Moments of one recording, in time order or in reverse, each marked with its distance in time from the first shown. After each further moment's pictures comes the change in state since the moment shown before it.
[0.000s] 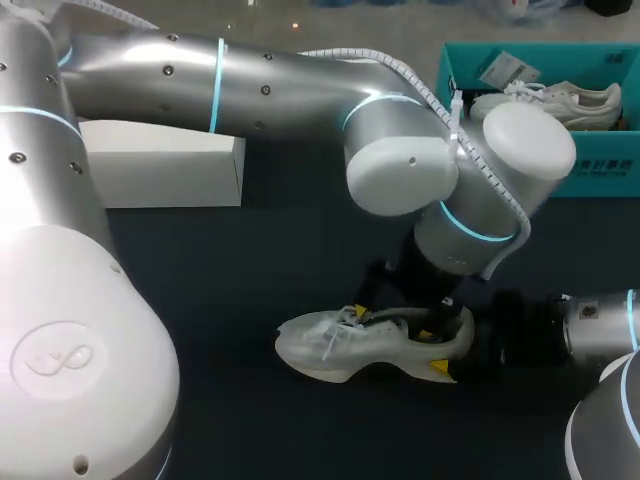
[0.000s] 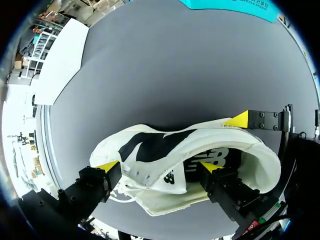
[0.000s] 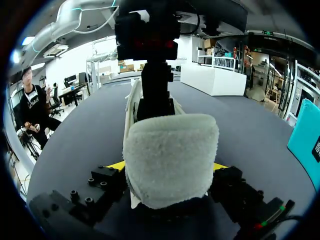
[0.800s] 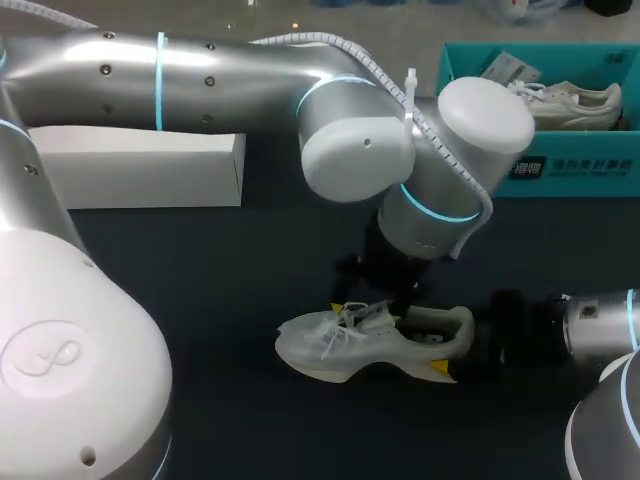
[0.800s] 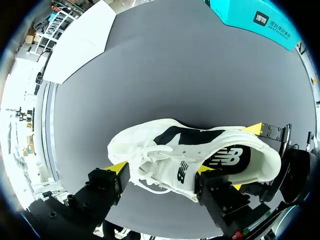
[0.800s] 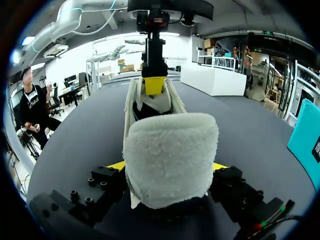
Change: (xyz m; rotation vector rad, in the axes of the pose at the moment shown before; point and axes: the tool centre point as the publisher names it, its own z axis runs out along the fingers) left arm -0.045 0.012 -0.015 -0.010 0.036 -0.167; right arm 0.000 0.000 0.000 0.000 0.000 0.000
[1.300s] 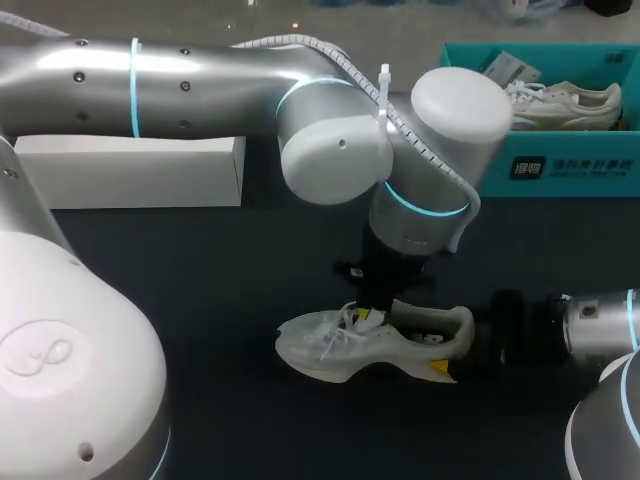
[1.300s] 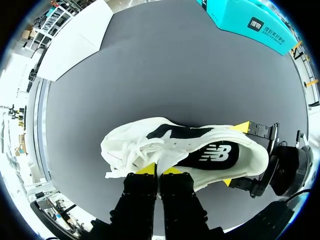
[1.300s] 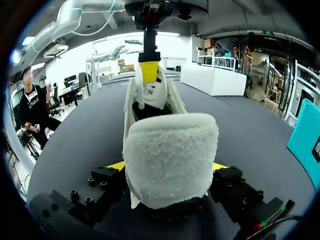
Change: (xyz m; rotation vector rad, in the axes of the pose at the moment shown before) left arm 0.008 0.004 -0.010 0.005 0.092 -0.009; right arm 0.000 0.000 0.000 0.000 0.000 0.000
